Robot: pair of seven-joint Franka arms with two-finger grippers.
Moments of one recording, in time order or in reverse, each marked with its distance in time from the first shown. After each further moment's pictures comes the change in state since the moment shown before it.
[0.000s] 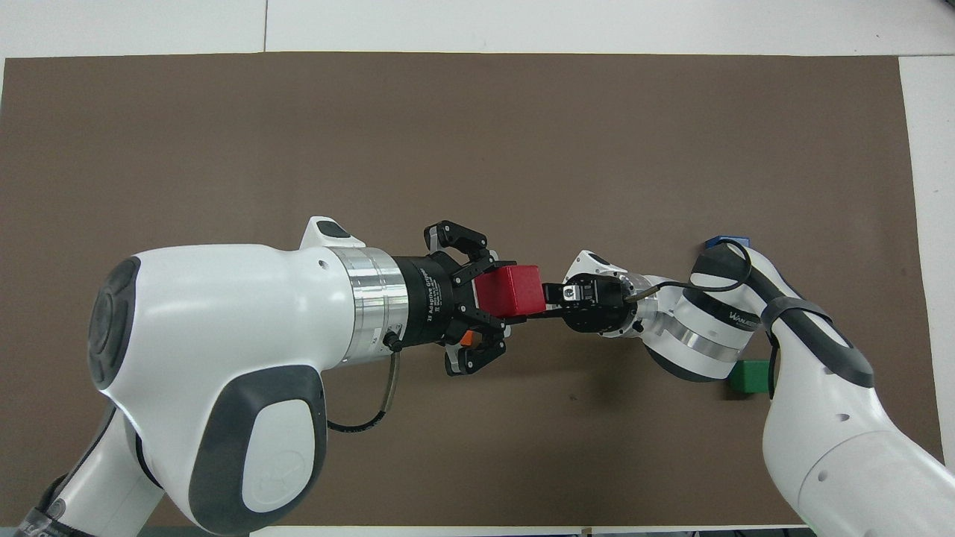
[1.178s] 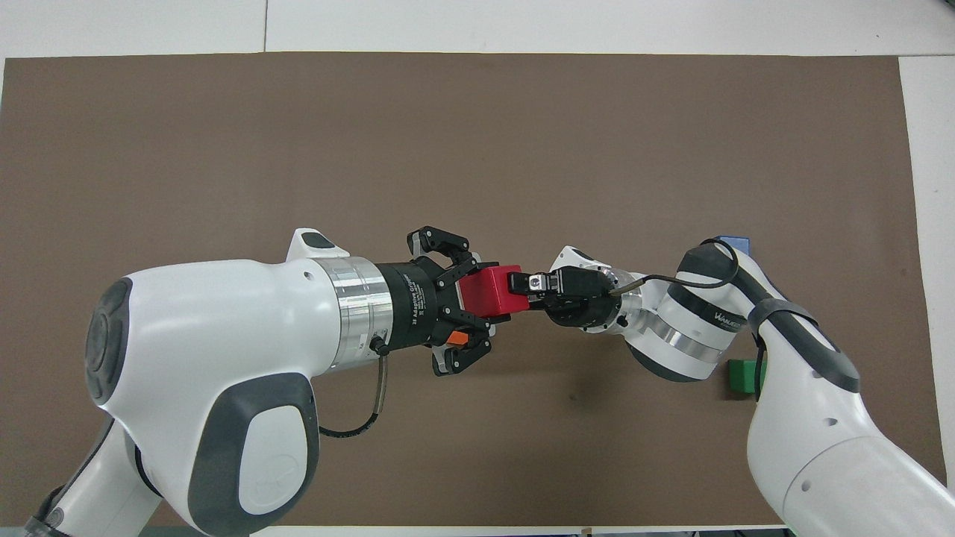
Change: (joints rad) left arm 0.000 -0.024 0.006 -0.035 -0.004 0.013 0.015; right arm 0.013 0.001 0.005 0.021 0.030 0.022 0.026
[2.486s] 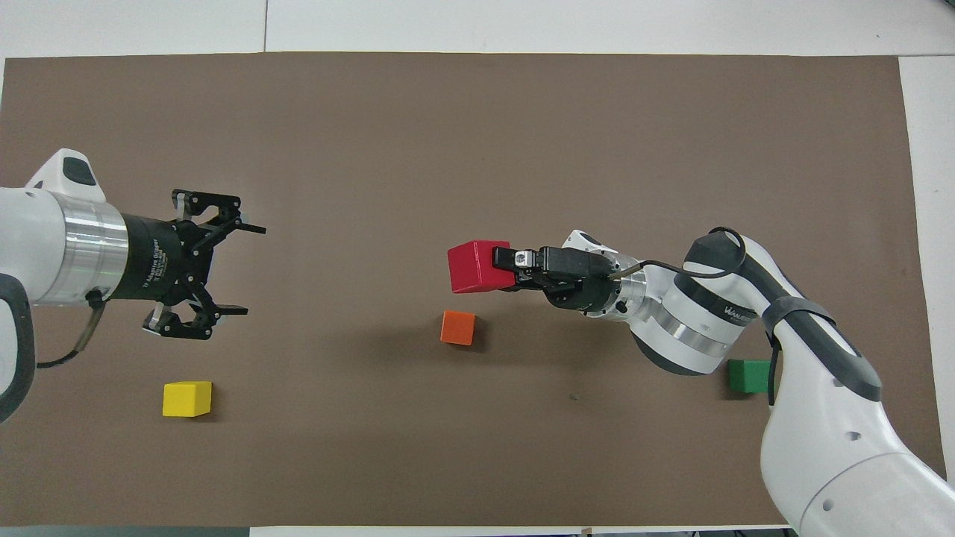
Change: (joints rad) left arm 0.505 -0.034 0.048 0.048 0.397 -0.458 0.822; right arm 0.002 -0.085 -0.006 0.044 -0.059 0.294 0.000
